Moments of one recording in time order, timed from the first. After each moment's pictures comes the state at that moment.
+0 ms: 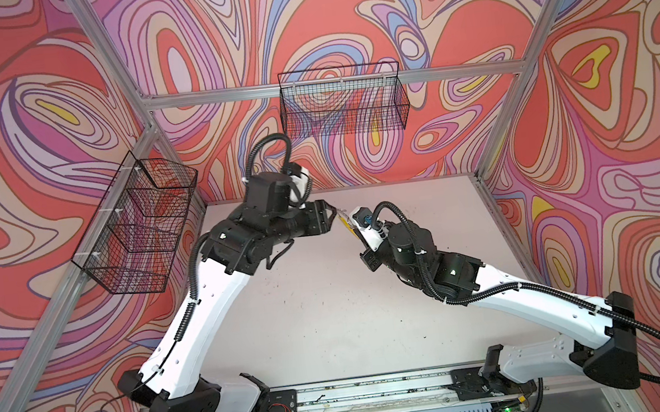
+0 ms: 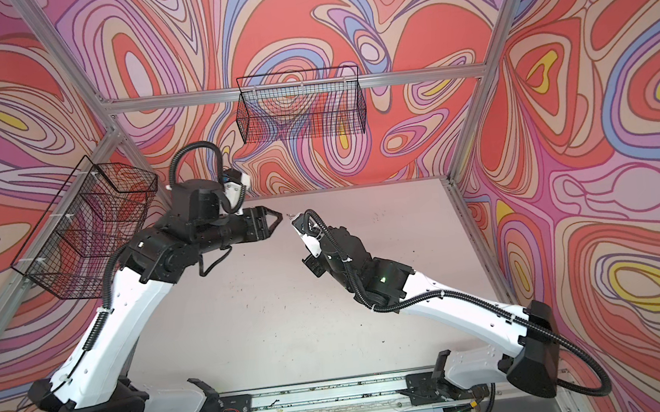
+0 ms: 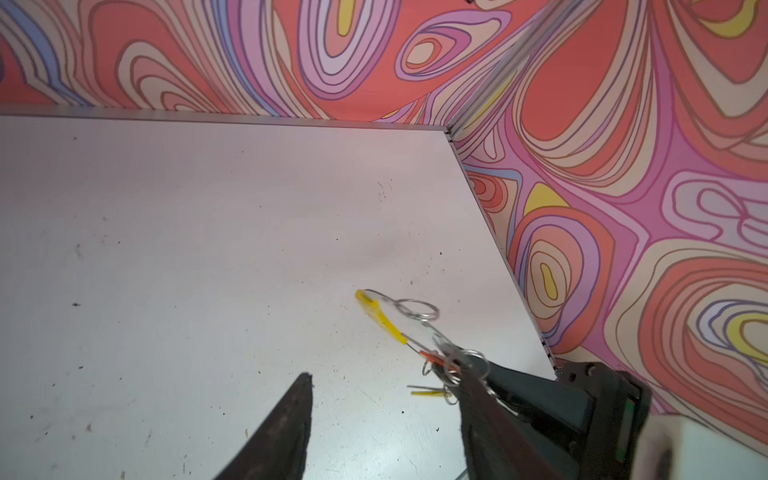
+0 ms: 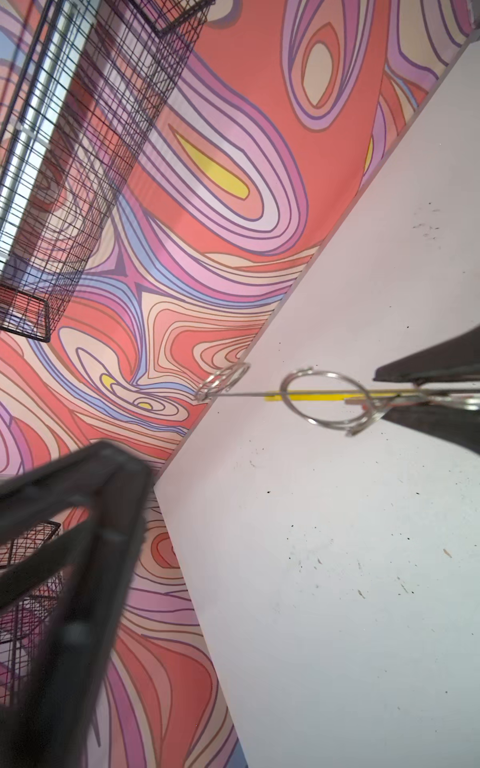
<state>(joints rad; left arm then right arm) -0.49 1.36 1.76 -0.95 0.19 -0.52 0.95 1.28 1.18 -0.19 0.39 -0.15</state>
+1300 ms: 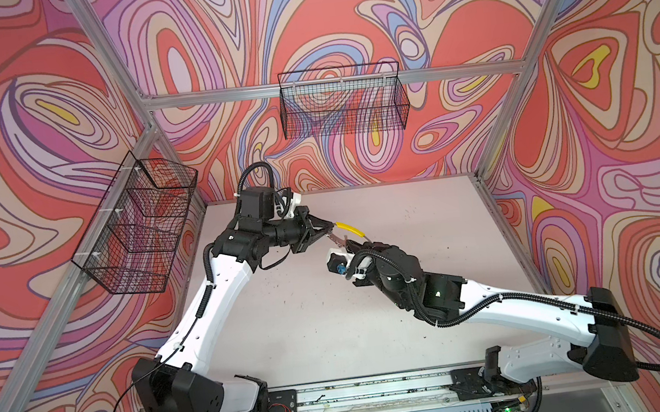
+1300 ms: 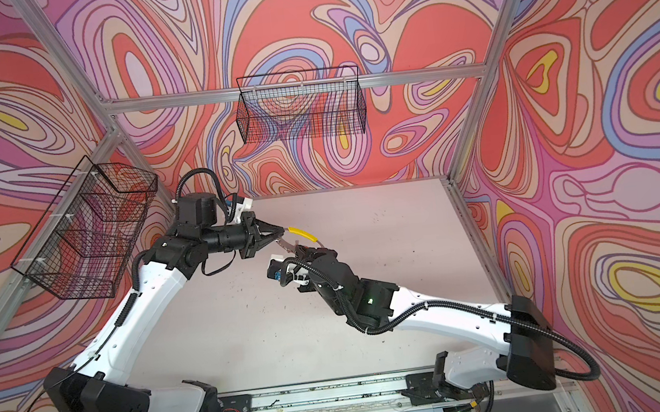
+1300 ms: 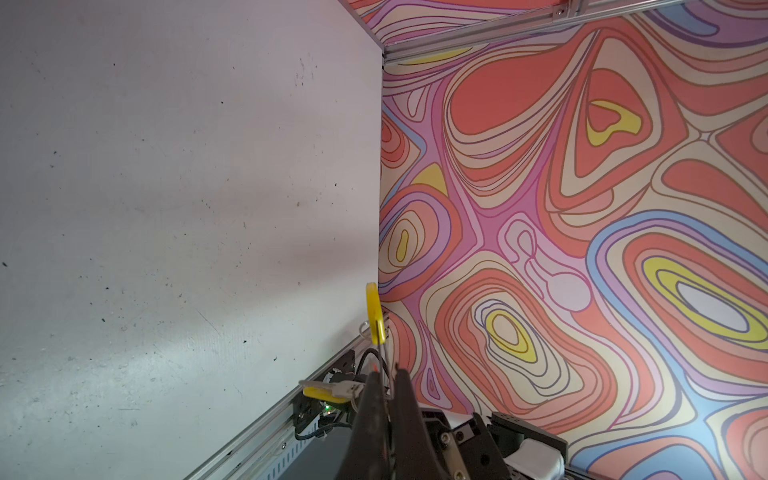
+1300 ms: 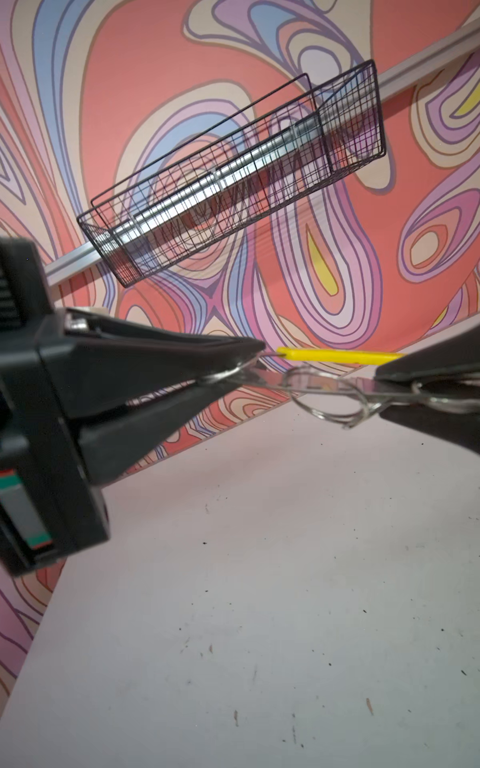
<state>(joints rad) -0.33 1.37 1.40 -0.62 0.76 -1.02 1.09 1.32 1.05 0.02 0.57 -0.77</state>
